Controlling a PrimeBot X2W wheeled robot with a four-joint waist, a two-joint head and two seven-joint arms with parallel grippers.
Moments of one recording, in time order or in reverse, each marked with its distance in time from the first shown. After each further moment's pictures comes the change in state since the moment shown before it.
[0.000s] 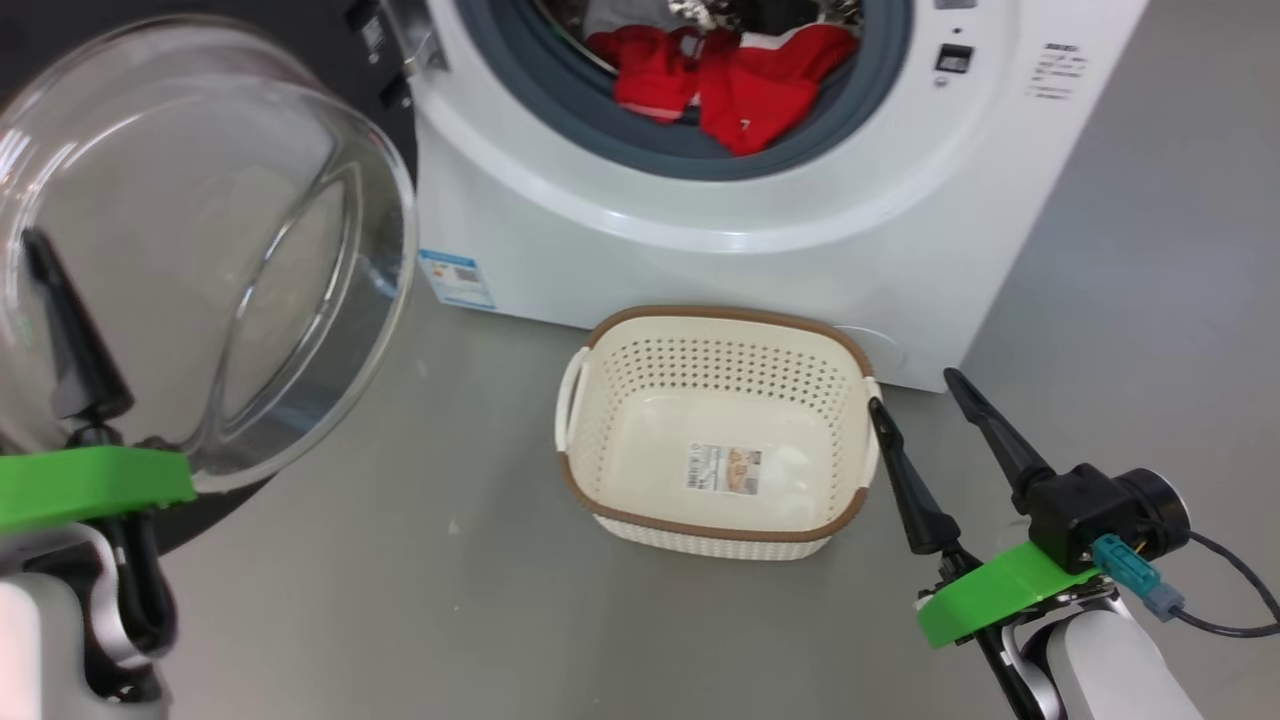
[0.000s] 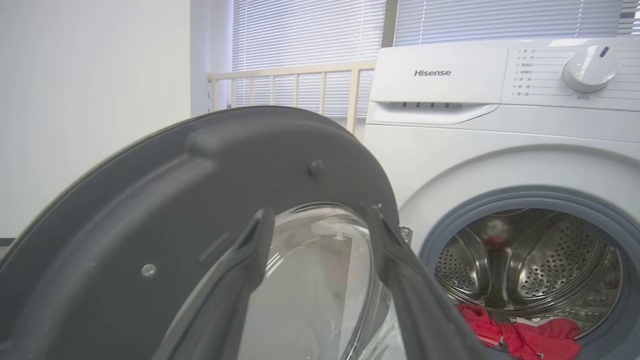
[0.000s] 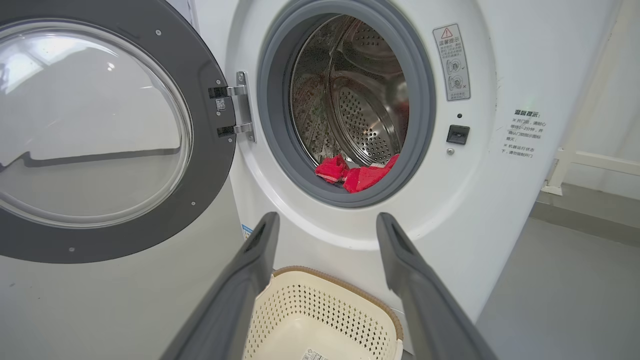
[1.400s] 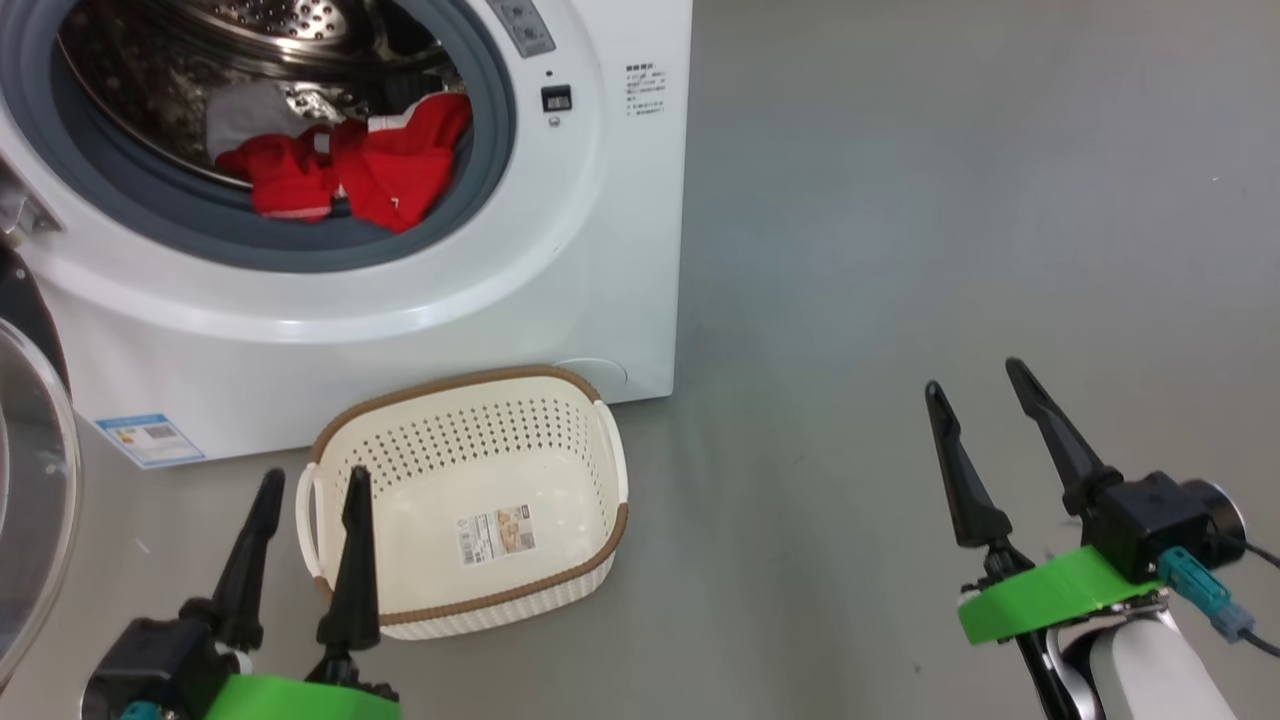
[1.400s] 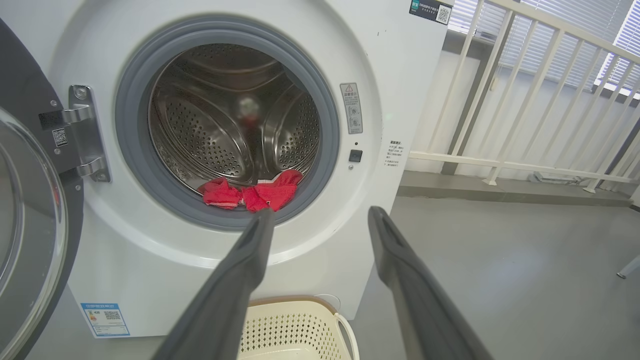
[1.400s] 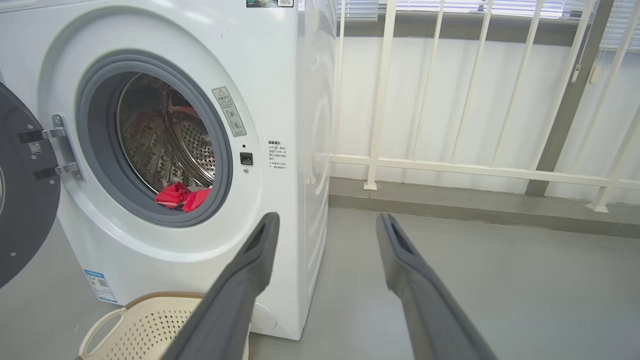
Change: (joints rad) left arm 0.344 -0.030 -0.253 -0.144 0.001 -0.118 -0.002; right arm 0.035 0.004 -0.087 -0.059 0.030 0.001 -0.024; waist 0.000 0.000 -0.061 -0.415
